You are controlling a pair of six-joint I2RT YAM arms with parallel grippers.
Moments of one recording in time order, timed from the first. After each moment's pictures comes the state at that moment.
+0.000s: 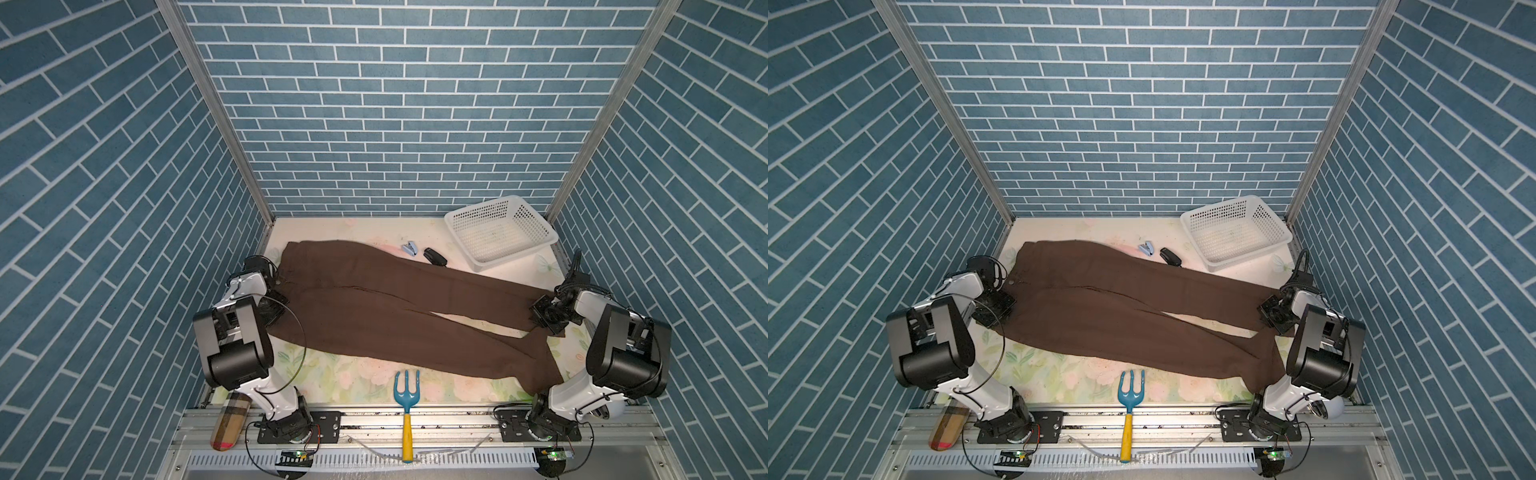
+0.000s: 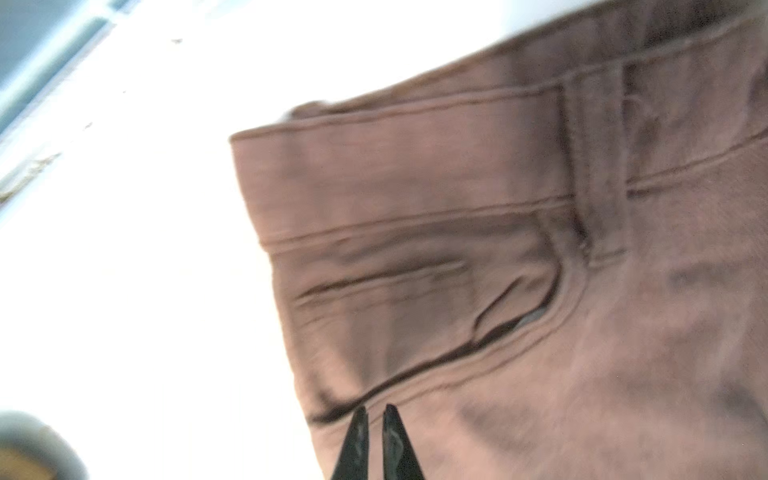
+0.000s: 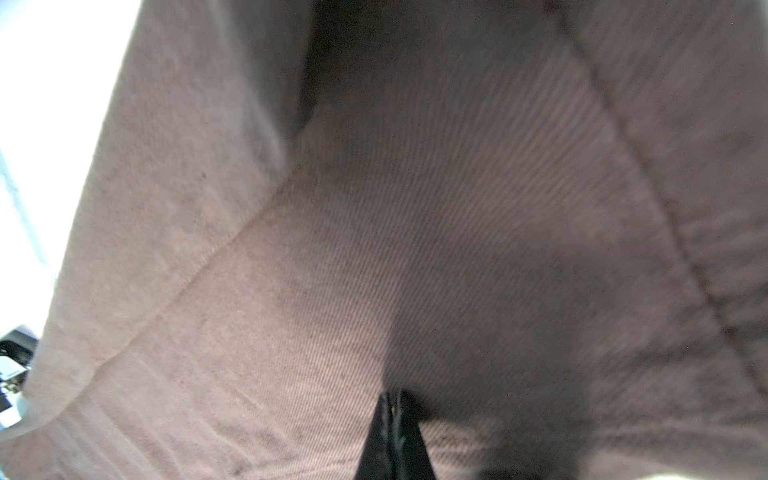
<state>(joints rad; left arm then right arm) 0.35 1.64 1.05 -0.85 -0.10 -0.68 -0.33 1.60 0.83 -0.56 -0.33 0.57</state>
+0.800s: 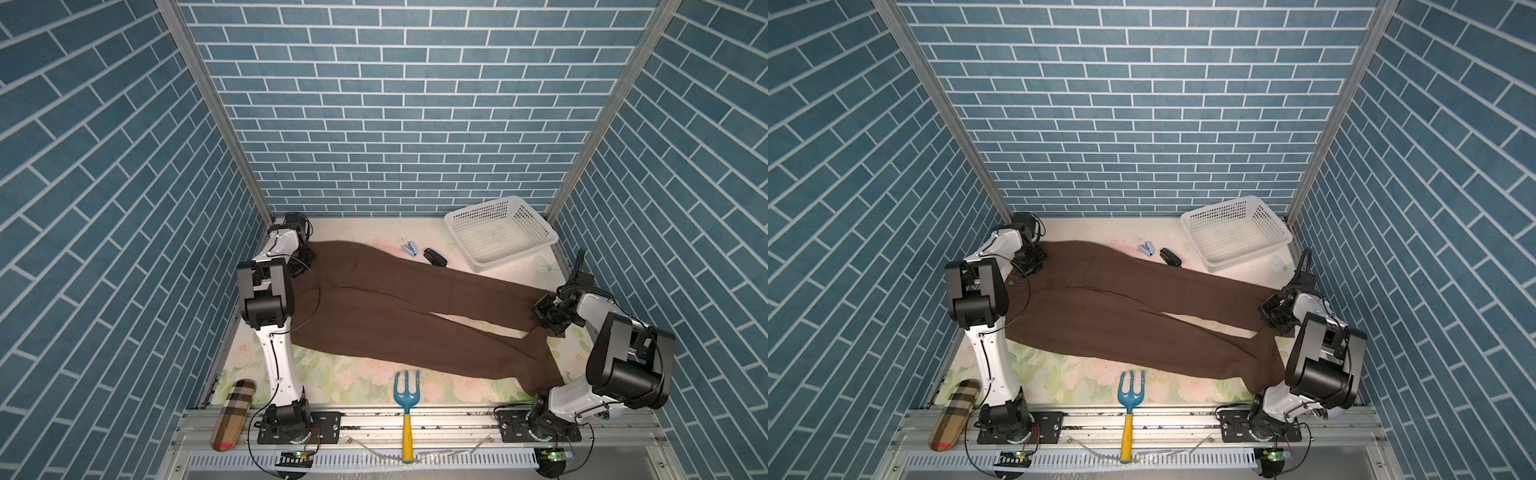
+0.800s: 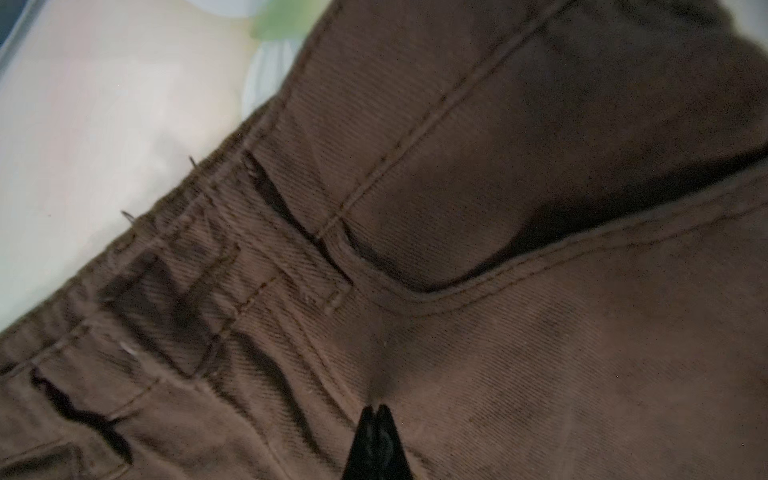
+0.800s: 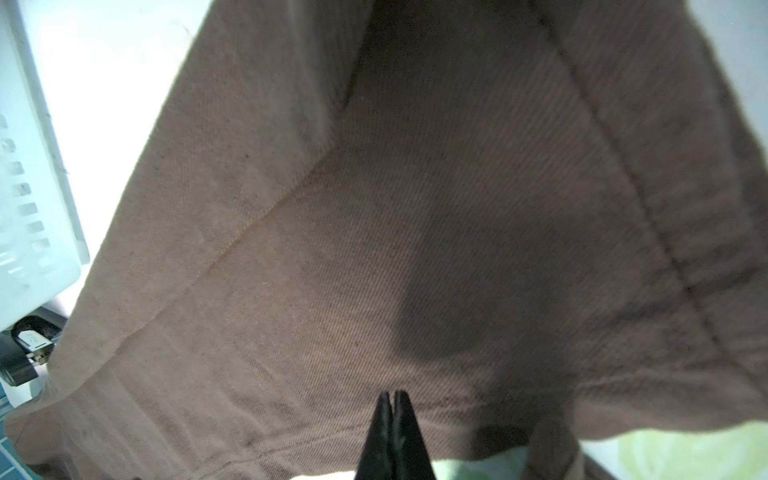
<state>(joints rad) 0.11 2.21 1.79 -0.94 -0.11 -0.68 -0.33 1.53 0.82 -0.59 -0.33 0.53</state>
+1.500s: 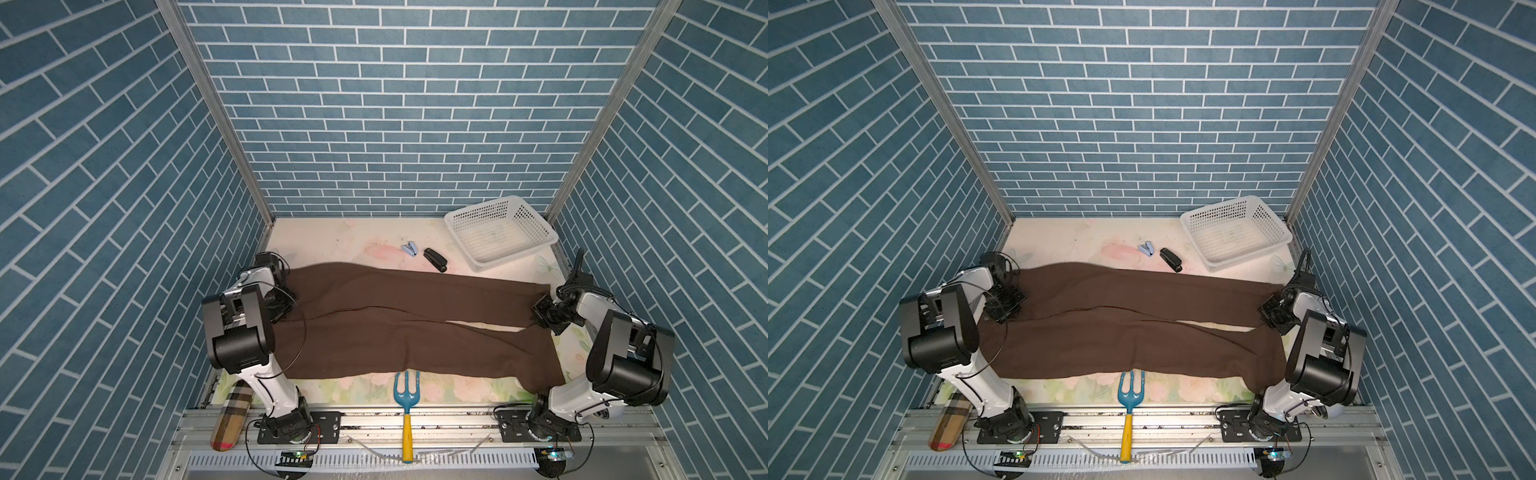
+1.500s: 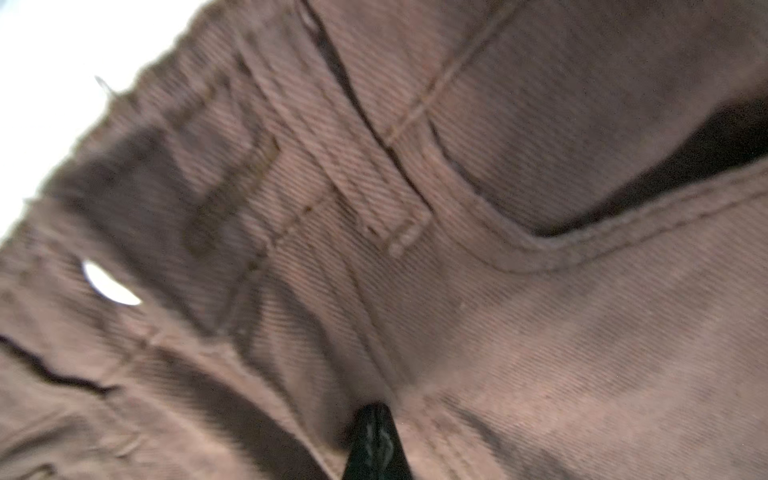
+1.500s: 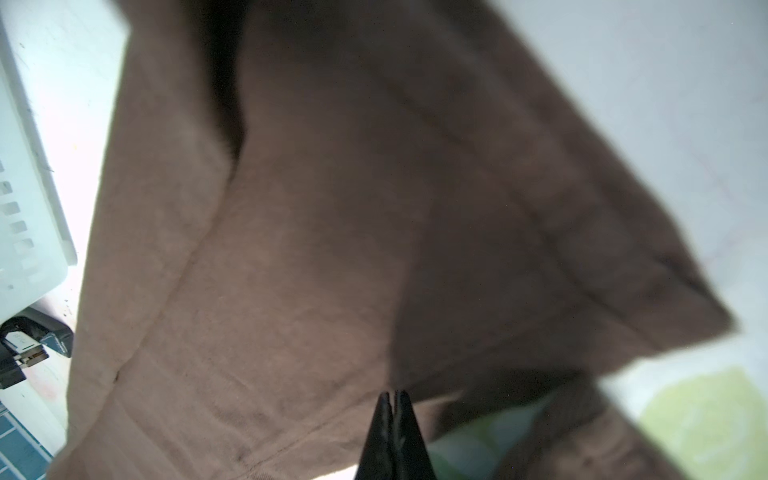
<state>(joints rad) 0.34 1.74 1.07 -0.81 -0.07 -0.62 -0.33 1.56 0.83 -0.59 -0.33 0.53</state>
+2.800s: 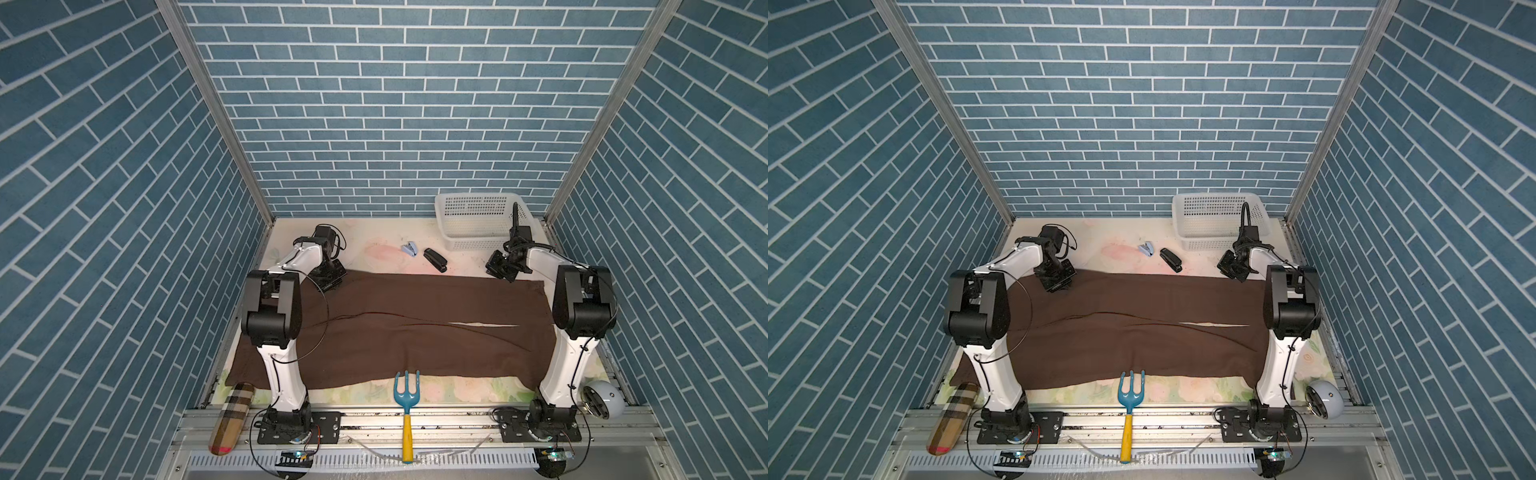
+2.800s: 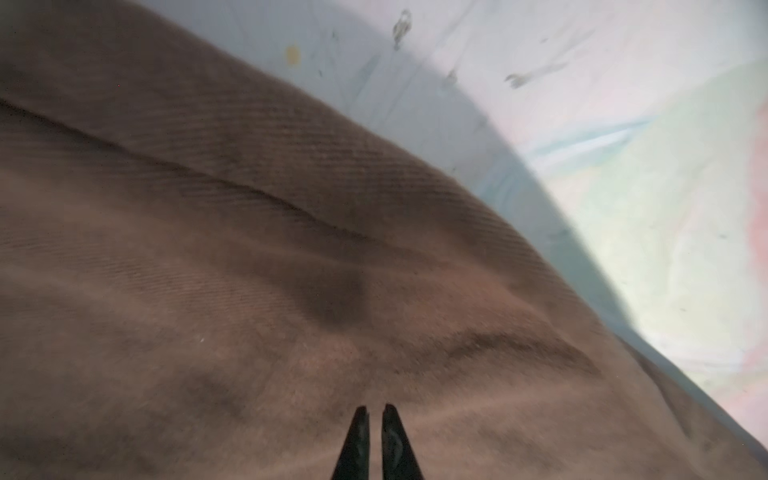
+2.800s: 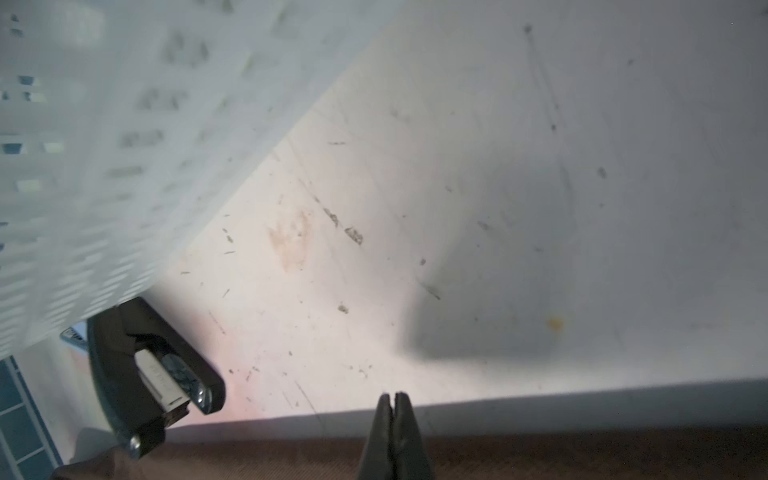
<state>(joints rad) -0.09 1.94 1.44 -0.88 0.09 -0.70 0.07 2.04 1.41 -0.52 -0.29 0.58</state>
